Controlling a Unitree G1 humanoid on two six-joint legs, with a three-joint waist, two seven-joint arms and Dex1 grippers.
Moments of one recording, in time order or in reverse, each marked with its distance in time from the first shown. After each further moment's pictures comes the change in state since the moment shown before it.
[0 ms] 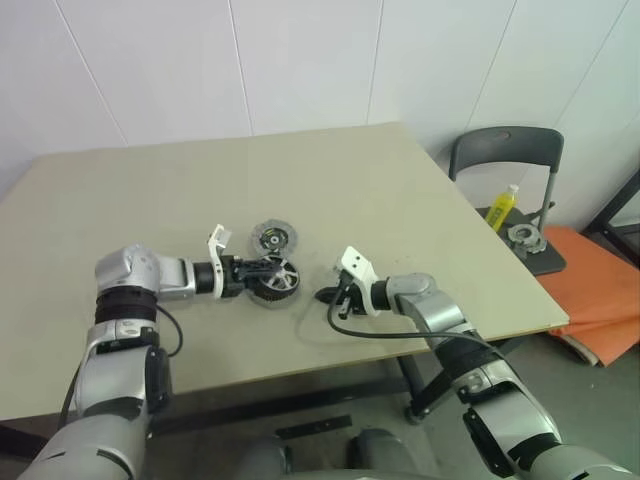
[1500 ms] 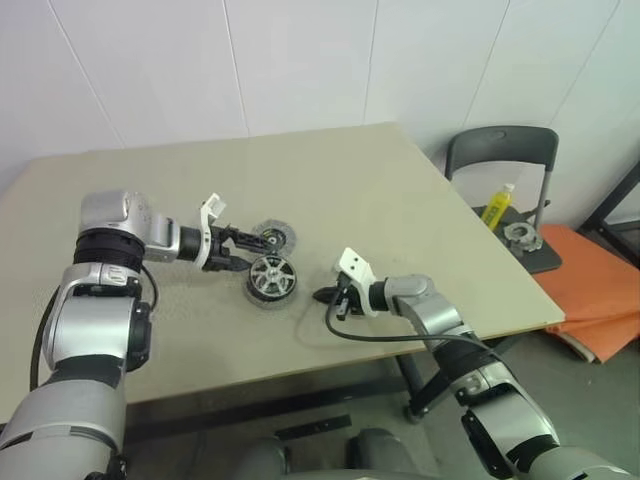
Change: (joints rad) left arm -0.266 0.169 -0.419 0.152 0.114 0.007 -0.260; right arm 0.009 0.012 0.002 0.004 -0.027 -0.036 -0.021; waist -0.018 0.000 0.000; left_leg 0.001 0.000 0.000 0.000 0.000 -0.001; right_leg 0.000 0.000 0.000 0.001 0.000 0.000
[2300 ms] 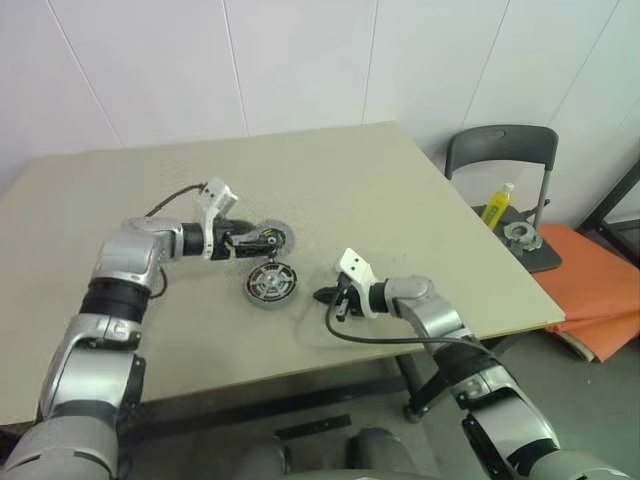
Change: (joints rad) left arm 0.401 -0.056 0.047 -0.539 0.114 -0.900 -0.146; right arm 0.027 0.000 -0.006 -0.042 0.008 0.023 -0.016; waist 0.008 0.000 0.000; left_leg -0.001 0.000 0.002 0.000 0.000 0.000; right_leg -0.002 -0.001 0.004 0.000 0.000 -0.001
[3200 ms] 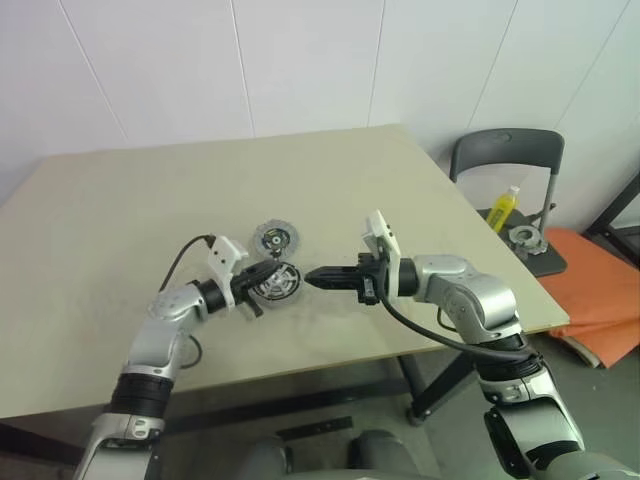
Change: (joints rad) left arm 0.373 -0.139 -0.013 -0.136 0.159 -0.378 0.240; right arm -0.002 -0.112 -0.138 -0.452 0.444 0.338 0.204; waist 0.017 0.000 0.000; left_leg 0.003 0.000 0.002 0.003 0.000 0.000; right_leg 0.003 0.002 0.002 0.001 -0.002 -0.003
